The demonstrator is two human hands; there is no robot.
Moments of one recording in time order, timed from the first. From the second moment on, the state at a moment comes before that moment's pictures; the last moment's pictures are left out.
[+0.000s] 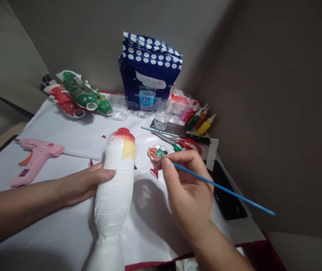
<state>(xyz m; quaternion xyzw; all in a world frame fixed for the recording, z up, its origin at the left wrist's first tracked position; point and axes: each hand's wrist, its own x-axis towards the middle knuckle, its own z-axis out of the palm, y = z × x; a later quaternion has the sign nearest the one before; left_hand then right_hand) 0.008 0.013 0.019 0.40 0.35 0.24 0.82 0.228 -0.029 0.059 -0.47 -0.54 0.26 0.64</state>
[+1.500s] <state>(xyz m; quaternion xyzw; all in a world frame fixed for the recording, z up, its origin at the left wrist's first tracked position) 0.001 0.020 0.008 0.40 0.30 0.22 0.84 0.271 0.019 0.020 -0.58 -0.67 0.19 0.42</state>
